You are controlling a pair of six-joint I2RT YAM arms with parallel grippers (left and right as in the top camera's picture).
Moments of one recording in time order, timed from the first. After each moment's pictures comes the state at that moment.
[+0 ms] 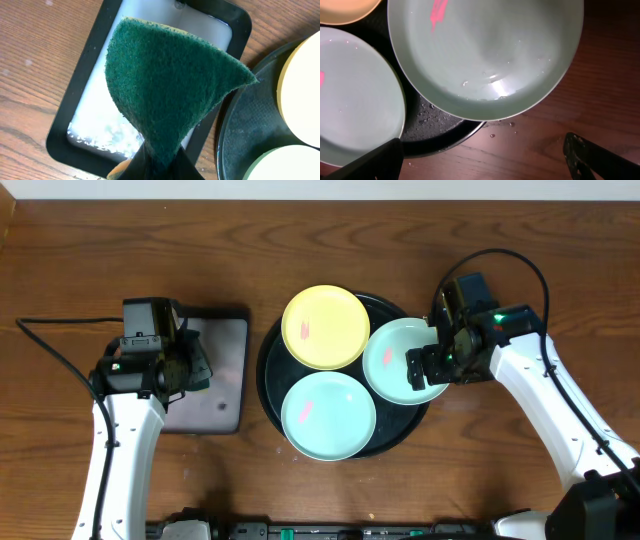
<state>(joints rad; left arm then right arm) 0.07 1.25 1.03 -0.92 -0.03 -0.30 0.28 1.56 1.23 -1.09 -0.11 0.14</state>
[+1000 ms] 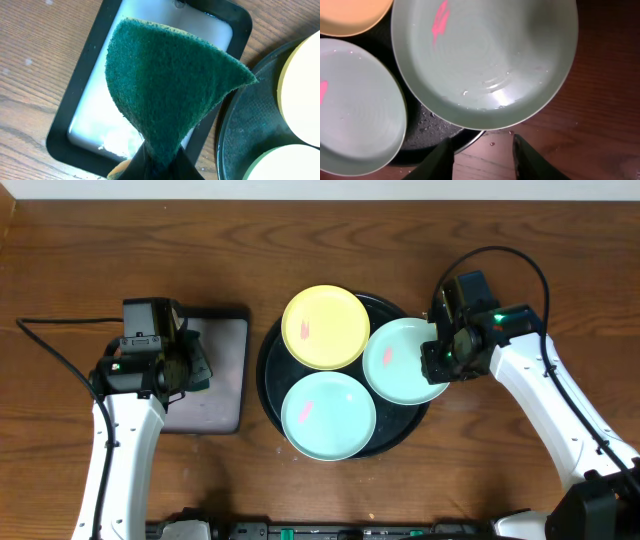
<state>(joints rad) 0.07 1.25 1.03 -0.92 -0.03 -0.30 0.28 1.56 1.23 -1.06 -0.11 0.14</state>
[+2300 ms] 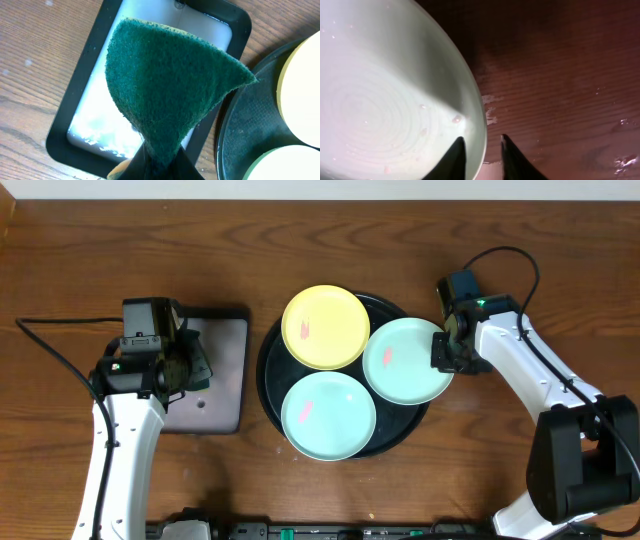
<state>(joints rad) 0.07 1.25 1.03 -0.92 -0.03 -0.30 0.23 1.77 1.23 -0.95 0.15 0.37</state>
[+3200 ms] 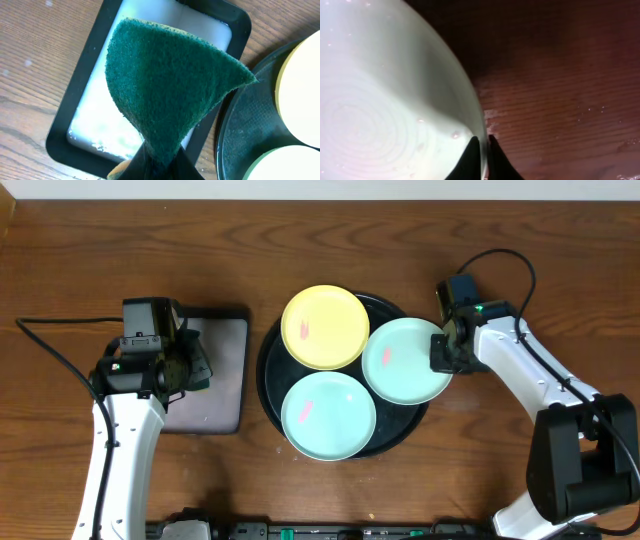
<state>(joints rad) 0.07 1.25 1.03 -0.91 -0.03 -0.30 0.23 1.77 1.18 -0.86 0.15 0.33</state>
